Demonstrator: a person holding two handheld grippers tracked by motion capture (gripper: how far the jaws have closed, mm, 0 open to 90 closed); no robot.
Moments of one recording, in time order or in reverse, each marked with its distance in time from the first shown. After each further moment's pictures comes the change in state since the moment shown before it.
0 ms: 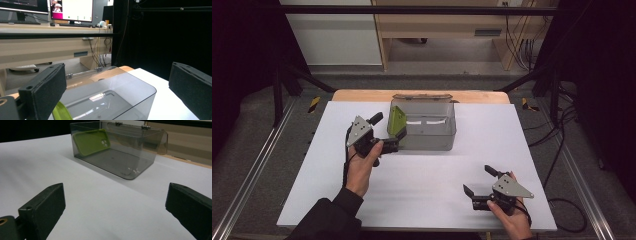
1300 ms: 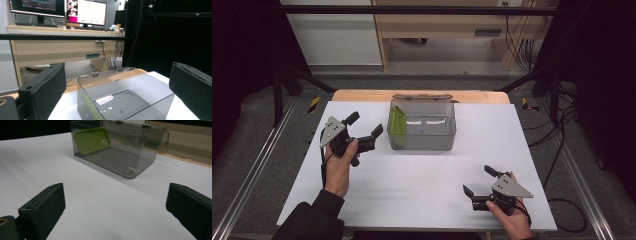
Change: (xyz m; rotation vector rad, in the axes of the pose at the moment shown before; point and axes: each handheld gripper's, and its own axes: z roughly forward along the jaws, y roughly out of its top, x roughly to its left) left arm 0.042 0.002 -0.039 -0.028 0.084 -0.017; right arm 0.000 0.000 0.001 0.010 0.001 -0.008
